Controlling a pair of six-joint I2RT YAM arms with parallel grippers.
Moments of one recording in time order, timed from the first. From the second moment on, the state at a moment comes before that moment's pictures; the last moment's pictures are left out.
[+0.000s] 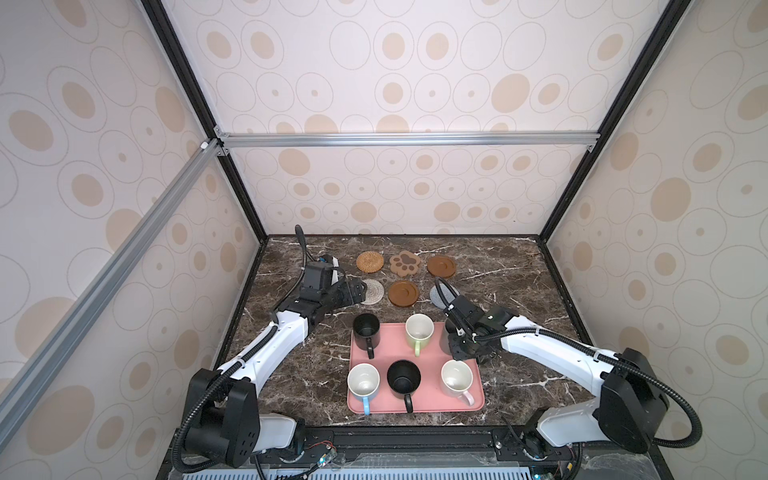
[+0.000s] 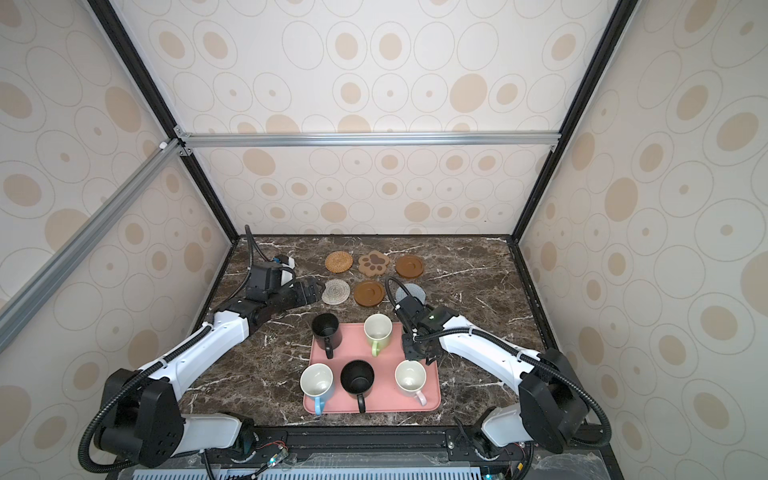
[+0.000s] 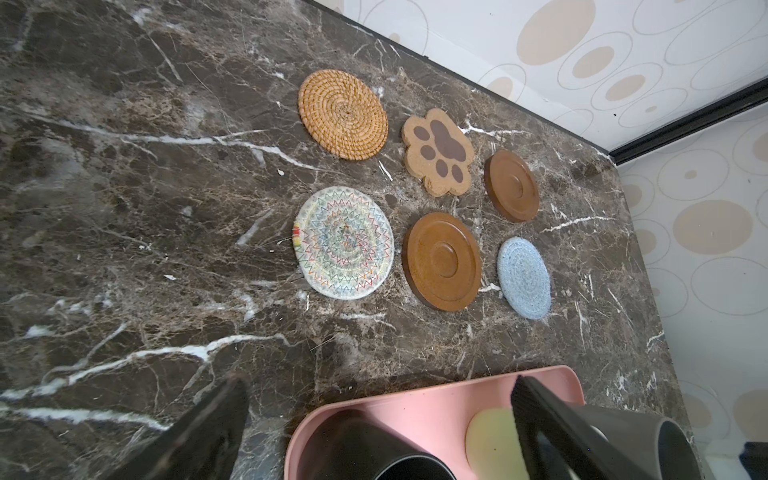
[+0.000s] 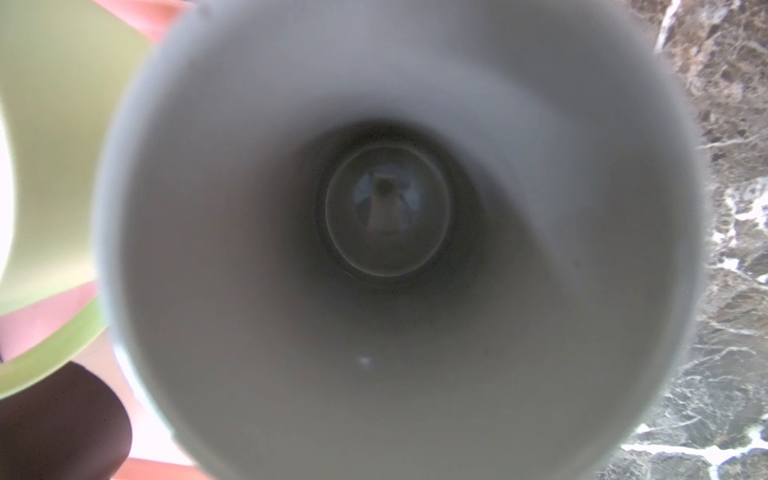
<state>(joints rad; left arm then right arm) -0.27 1.33 0.91 -0.26 0.16 -0.51 0.71 1.40 0.96 -0.91 0.10 0.54</state>
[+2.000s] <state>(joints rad) -0.27 1.26 0.88 -0.26 0.16 -0.50 0.32 1.91 1.74 -1.03 -0.06 0.00</state>
